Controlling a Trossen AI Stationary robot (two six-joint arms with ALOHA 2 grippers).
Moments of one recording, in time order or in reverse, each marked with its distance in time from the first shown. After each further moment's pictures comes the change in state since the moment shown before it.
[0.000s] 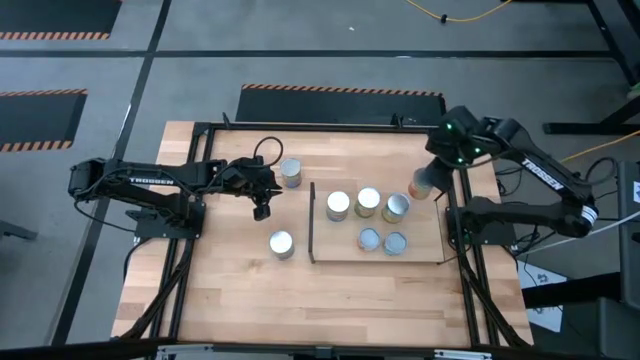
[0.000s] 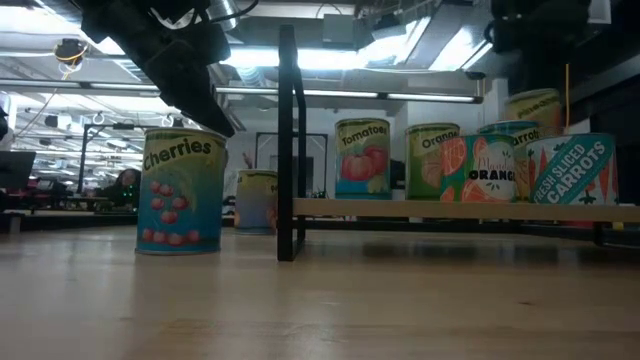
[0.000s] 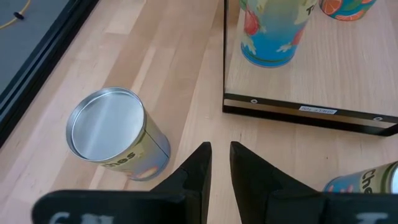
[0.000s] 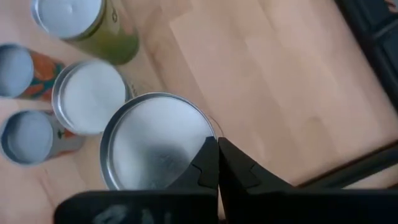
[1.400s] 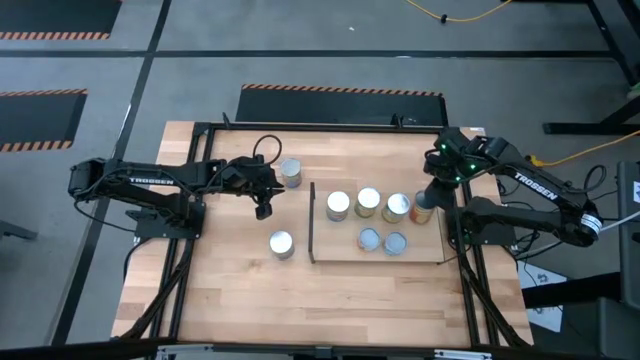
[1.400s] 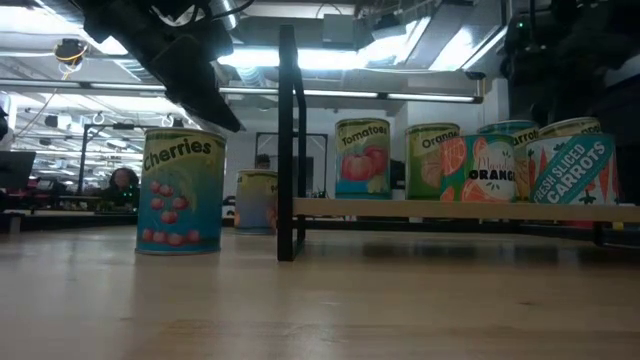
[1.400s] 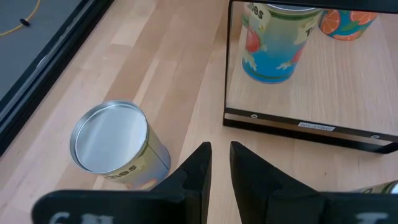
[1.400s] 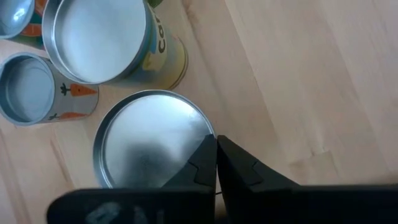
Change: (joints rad) left arm 0.000 0.000 0.000 0.044 -0.007 -0.021; right arm 0.001 -0.107 -0.293 0.092 -0.128 -0.057
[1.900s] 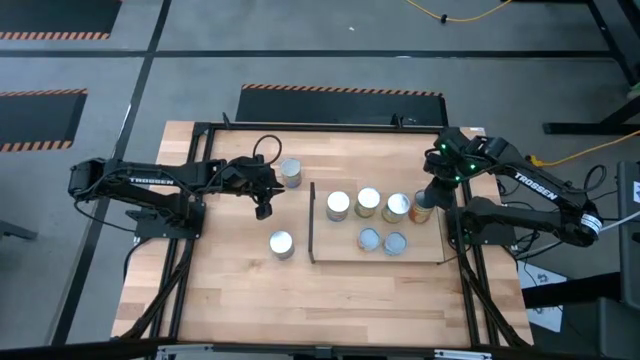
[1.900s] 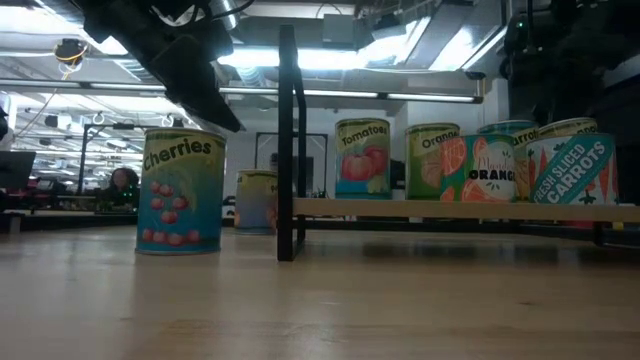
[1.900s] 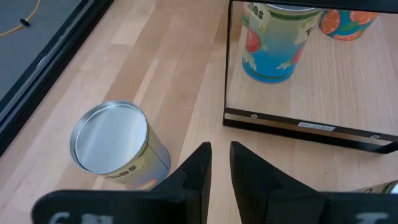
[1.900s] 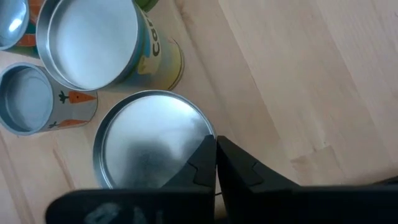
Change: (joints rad) left arm 0.000 0.000 0.000 0.000 0.000 0.000; right arm 0.000 0.000 0.000 0.001 0.008 0.052
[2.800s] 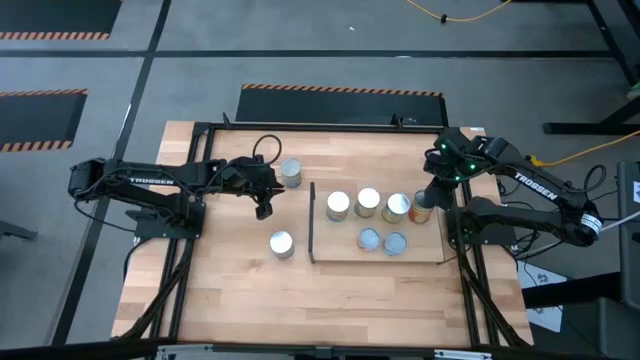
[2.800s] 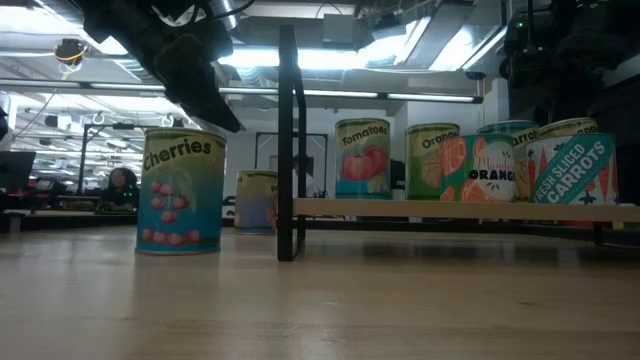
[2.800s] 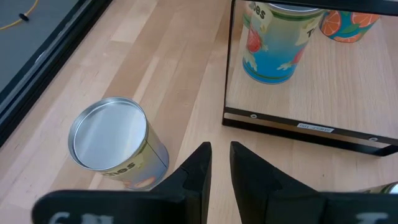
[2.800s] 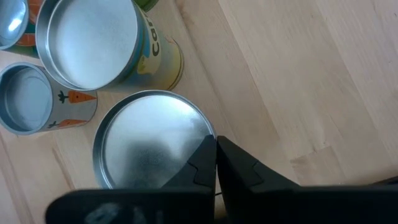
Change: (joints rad) left arm 0.000 0.000 0.000 -0.003 0.000 -0.023; right arm 0.000 0.000 0.000 0.000 0.001 -0.002
